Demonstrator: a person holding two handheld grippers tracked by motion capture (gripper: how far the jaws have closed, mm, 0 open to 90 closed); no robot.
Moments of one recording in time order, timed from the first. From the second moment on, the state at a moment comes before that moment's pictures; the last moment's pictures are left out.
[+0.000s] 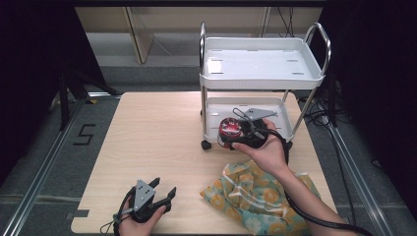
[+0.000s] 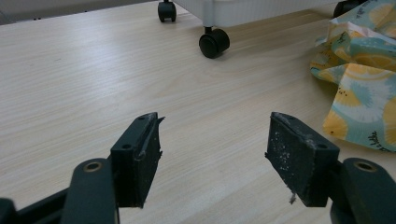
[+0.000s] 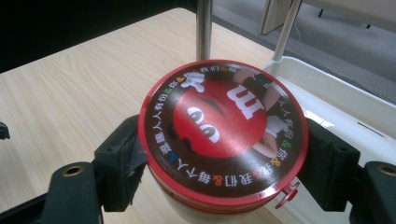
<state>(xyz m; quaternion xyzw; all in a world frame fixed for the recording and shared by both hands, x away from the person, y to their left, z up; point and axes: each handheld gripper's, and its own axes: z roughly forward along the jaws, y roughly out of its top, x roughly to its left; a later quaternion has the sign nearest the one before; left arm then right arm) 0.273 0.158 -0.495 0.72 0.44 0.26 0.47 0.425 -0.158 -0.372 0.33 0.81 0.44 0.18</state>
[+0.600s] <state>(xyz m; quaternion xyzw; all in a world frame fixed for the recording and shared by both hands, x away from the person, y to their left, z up) 0.274 0.159 -0.495 0.72 0.44 0.26 0.47 0.430 -0.151 -0.372 0.33 0.81 0.44 0.18</state>
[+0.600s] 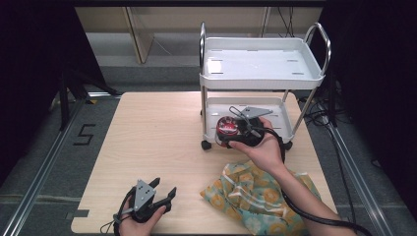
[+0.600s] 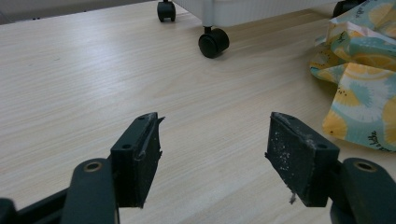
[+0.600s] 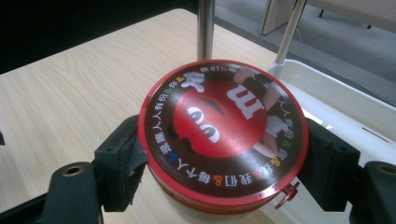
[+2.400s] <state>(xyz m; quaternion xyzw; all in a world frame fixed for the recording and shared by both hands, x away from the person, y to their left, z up) 0.274 0.160 -0.495 0.72 0.44 0.26 0.47 0.458 -0.129 -0.377 0.34 0.82 0.43 0.18</state>
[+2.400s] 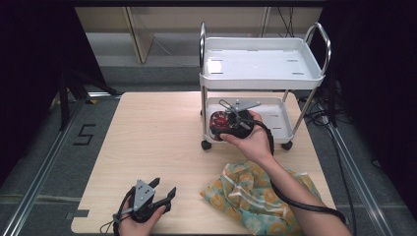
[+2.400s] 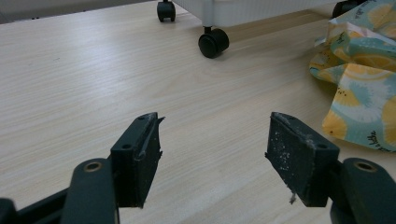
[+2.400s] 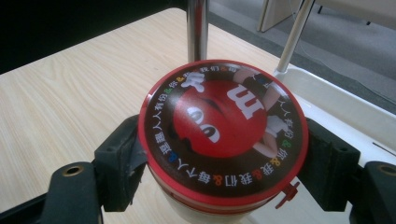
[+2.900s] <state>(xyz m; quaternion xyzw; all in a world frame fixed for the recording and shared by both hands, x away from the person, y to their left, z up) 0.274 0.160 -0.495 0.72 0.44 0.26 0.47 0.469 -0.125 -0.382 0.34 0.82 0.42 0.18</state>
